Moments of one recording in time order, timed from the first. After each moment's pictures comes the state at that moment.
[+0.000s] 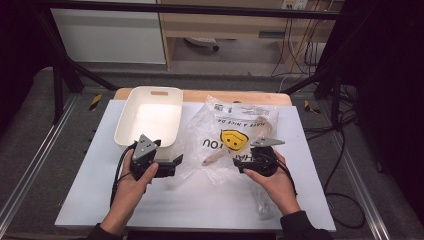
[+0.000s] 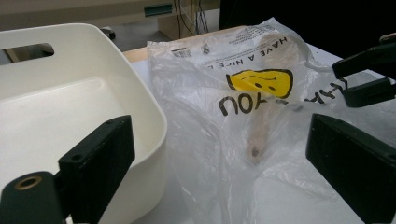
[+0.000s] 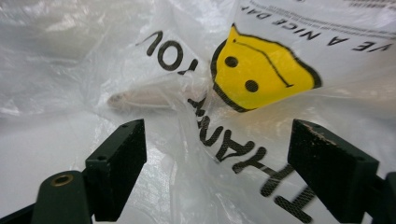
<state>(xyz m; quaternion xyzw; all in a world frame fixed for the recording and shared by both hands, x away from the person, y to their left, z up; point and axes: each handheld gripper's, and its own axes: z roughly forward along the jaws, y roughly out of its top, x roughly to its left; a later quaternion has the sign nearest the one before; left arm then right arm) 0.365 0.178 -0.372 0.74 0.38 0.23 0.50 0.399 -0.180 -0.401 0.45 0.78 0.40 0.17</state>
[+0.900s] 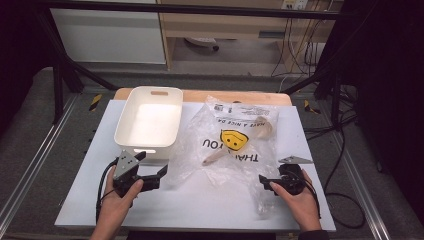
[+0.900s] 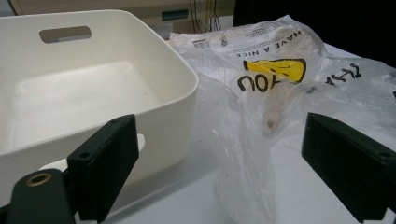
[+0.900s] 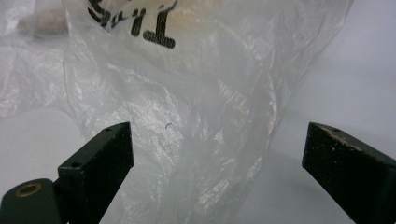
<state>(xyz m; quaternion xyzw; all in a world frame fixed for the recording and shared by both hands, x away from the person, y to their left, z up) 0.333 0.213 -0.393 0.73 0.40 0.25 0.50 0.361 -0.250 -0.438 0.54 0.75 0.34 0.17</state>
